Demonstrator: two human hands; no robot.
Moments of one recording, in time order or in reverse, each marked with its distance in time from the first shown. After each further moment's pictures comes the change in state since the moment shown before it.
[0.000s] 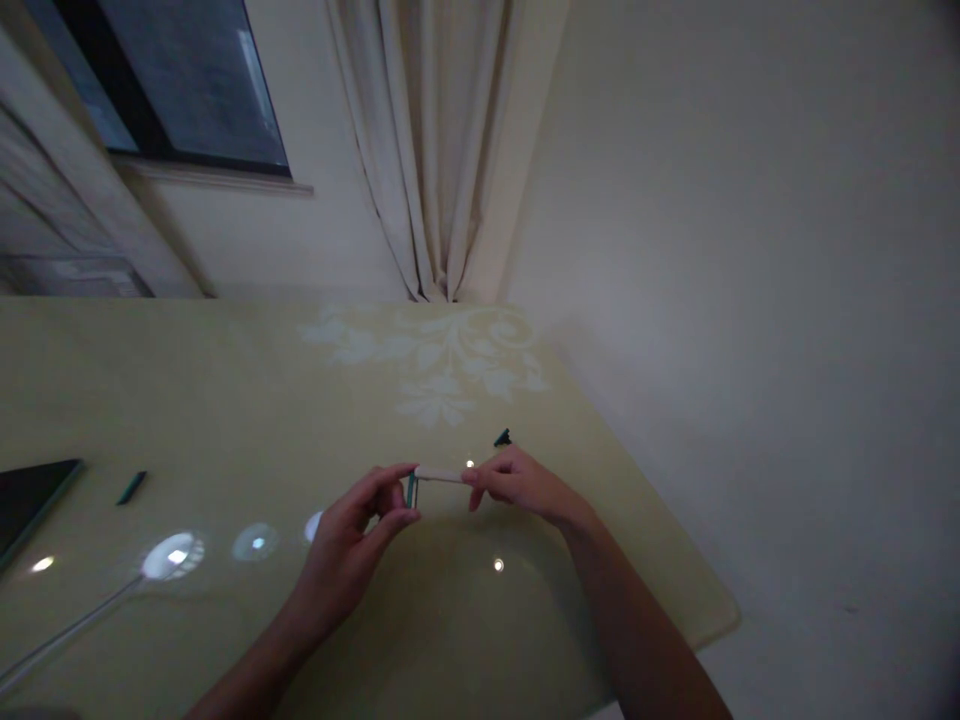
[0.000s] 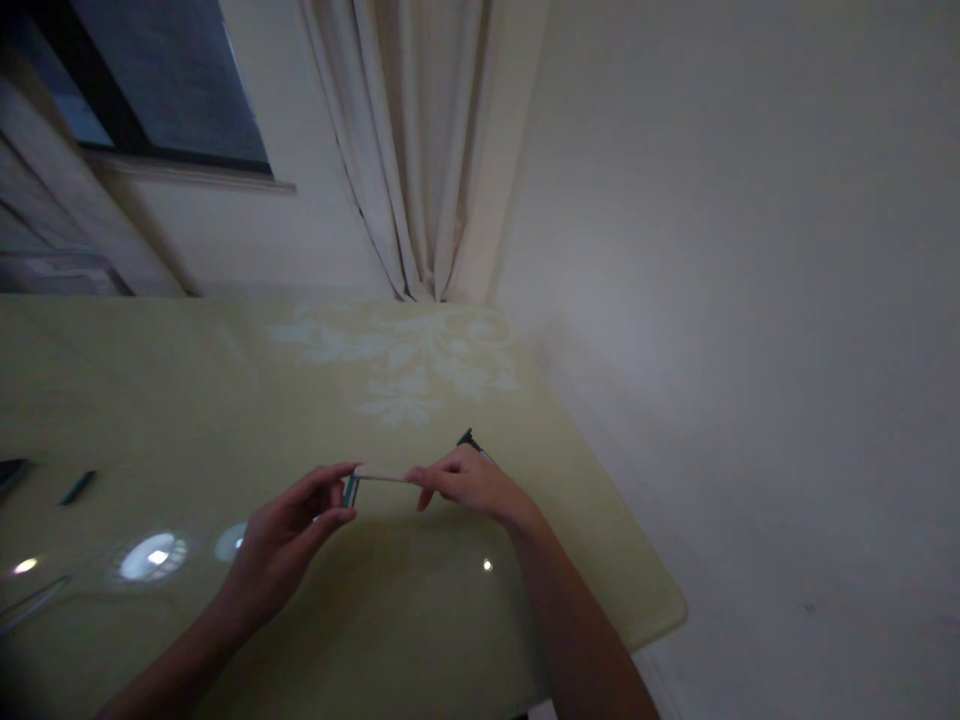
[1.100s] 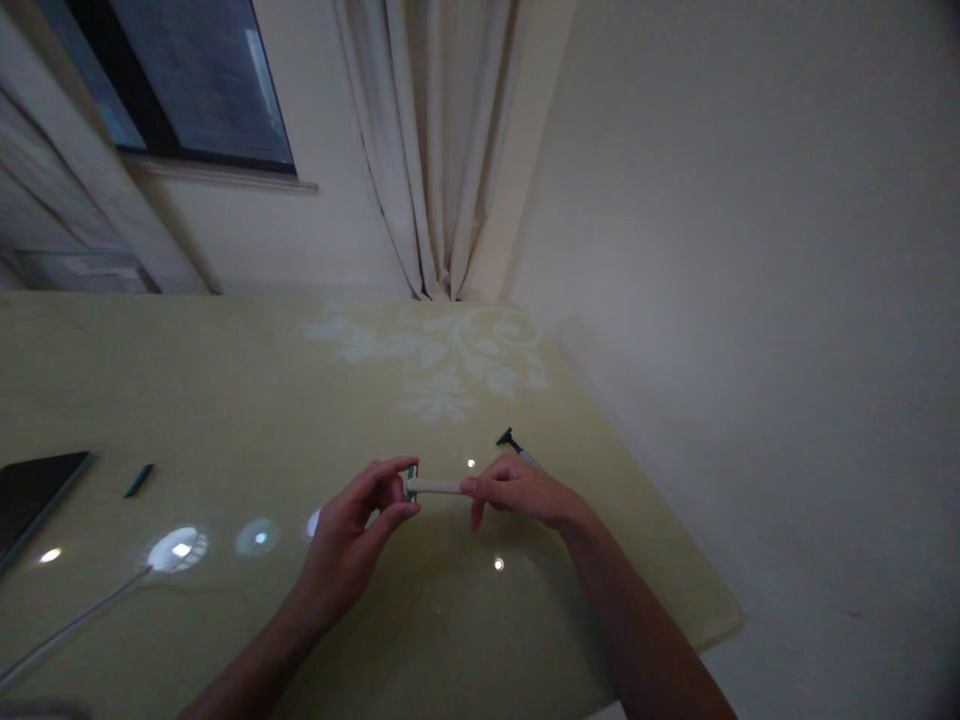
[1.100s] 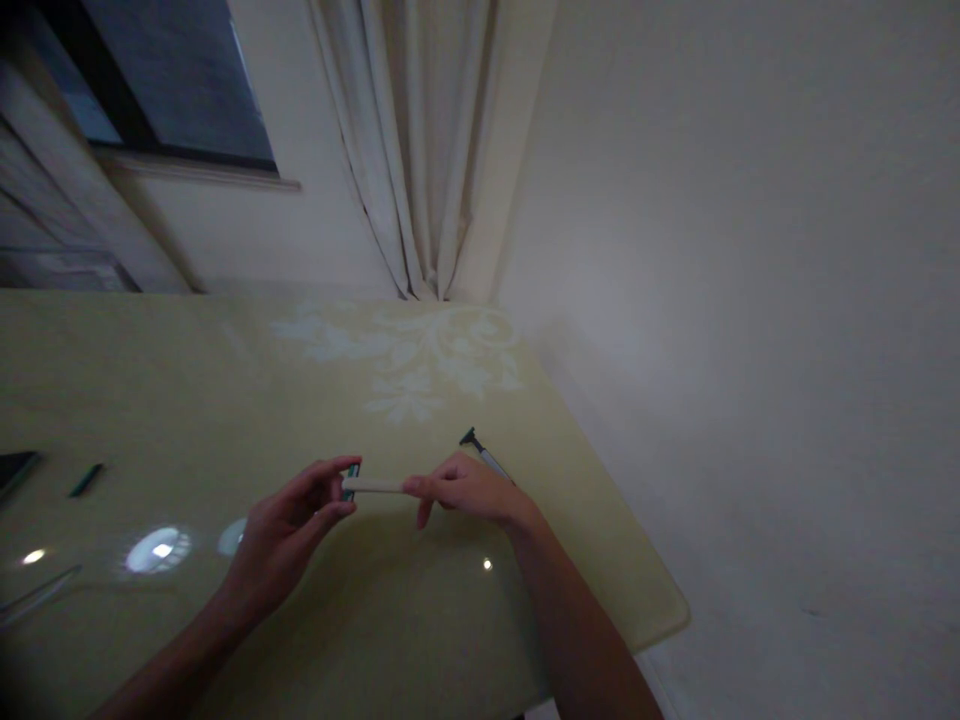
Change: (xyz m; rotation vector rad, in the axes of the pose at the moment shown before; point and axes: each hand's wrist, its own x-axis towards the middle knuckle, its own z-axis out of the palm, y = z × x) left_hand 0.000 0.004 -0.002 0.006 0.026 0.014; right_hand -0.003 -0.001 0.000 -0.006 -0.145 0.032
